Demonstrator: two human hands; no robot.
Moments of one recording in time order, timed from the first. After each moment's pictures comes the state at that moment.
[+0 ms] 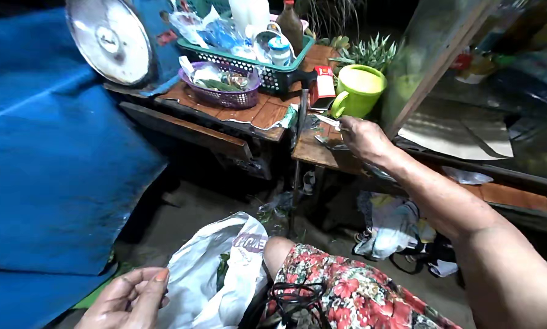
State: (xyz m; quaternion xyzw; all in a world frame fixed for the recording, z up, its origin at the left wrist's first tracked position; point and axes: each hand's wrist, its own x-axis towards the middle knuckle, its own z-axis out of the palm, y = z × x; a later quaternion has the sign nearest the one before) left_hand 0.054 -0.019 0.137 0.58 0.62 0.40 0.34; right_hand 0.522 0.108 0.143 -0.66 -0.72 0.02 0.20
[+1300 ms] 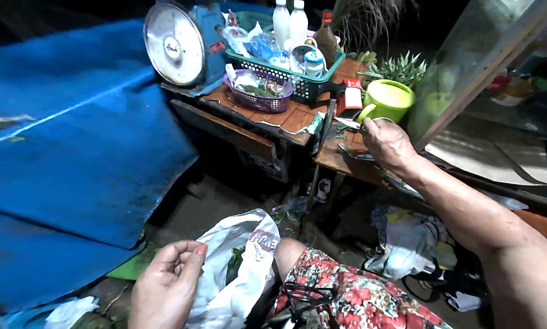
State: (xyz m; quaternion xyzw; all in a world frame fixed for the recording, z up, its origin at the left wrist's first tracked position) left_hand 0.061 -0.018 0.133 0.58 0.66 0.40 0.28; right_hand 0.513 0.121 0.147 -0.60 -0.76 -0.19 0.17
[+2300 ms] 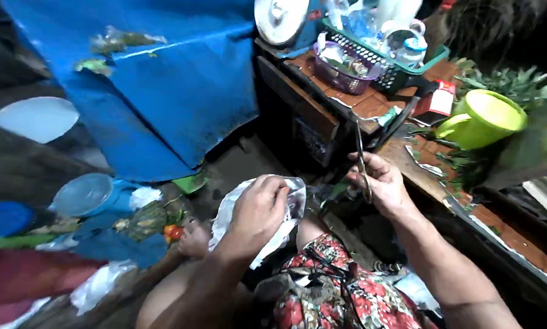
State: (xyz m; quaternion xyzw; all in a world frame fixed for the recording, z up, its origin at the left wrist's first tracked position) left_hand 0.091 -0.018 0.120 0.71 0.61 0.35 0.10; right_hand 0.353 0.061 0.119 -0.38 -0.63 0.51 0.45
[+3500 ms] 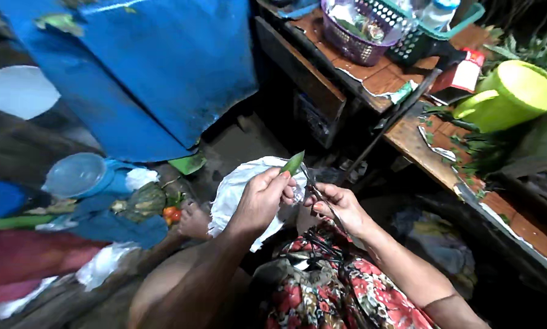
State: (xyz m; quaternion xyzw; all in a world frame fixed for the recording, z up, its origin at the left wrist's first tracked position) left_hand 0.099 -0.017 0.119 0.50 0.59 0.43 0.47; right_hand 0.307 0.014 0.058 -0.31 -0.63 0.63 0.33
